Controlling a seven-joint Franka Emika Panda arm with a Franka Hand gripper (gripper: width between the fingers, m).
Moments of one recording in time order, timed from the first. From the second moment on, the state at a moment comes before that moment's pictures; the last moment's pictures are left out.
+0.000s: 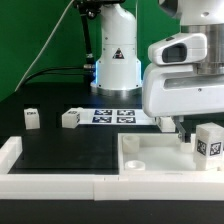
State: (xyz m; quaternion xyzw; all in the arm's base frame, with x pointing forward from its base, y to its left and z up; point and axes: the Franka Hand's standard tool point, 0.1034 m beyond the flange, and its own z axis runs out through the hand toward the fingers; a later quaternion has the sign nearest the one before) arm 0.633 0.122 0.078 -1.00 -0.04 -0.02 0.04
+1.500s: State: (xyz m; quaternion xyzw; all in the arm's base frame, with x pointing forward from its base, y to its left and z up) arm 0.631 0.110 0.075 -0.95 0.30 -0.01 0.05
